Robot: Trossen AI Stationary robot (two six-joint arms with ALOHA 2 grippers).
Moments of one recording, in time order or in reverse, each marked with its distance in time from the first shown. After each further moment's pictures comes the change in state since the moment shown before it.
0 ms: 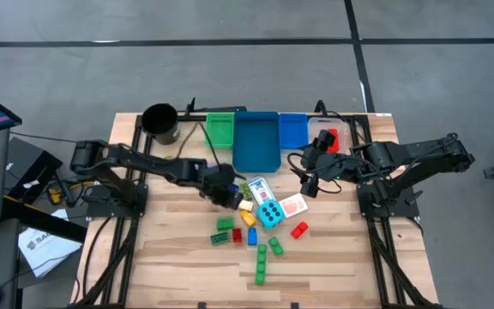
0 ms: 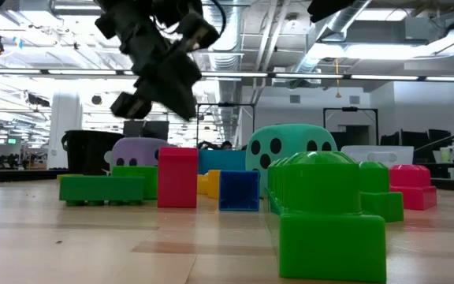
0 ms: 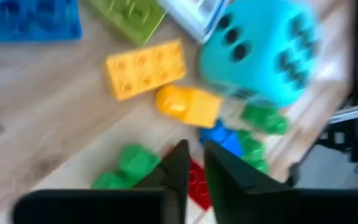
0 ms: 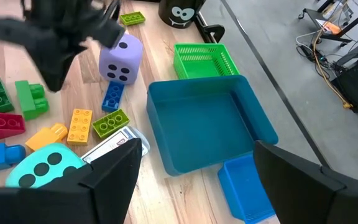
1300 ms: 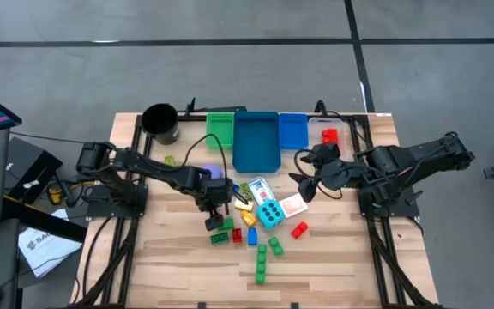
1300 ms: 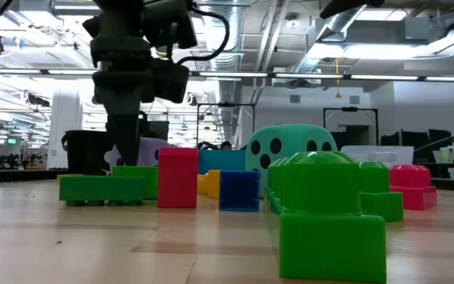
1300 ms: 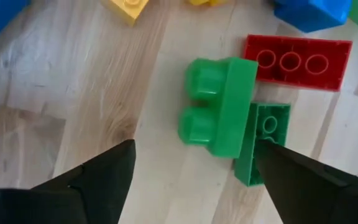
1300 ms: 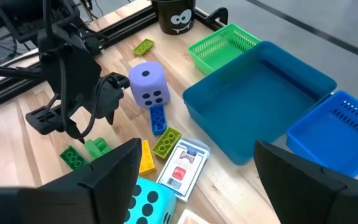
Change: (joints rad) left arm -0.072 0.082 0.001 -0.251 0.020 0.682; right arm 0.082 -0.011 0.000 0.000 0.004 0.558
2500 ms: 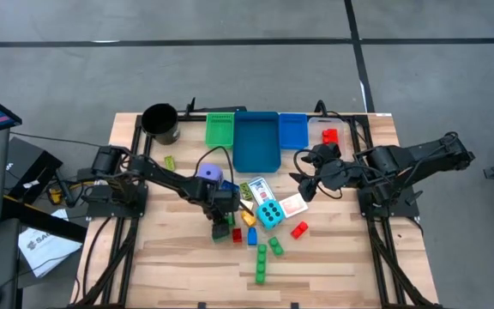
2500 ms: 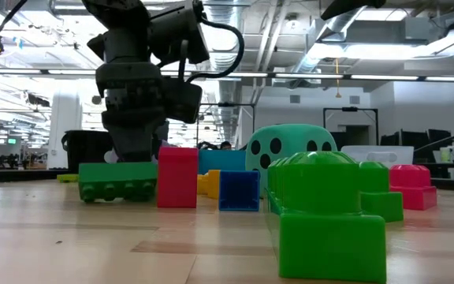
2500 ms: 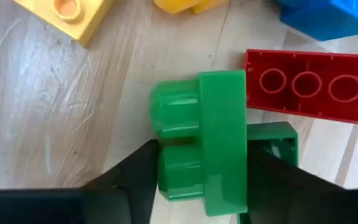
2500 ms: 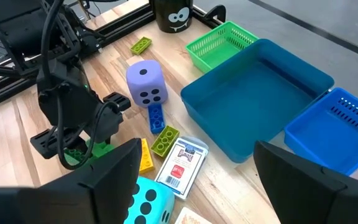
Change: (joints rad) left arm -0.060 0.152 0.001 0.179 -0.022 -0.022; right arm -0.002 0.000 0.000 -0.012 -0.001 0.011
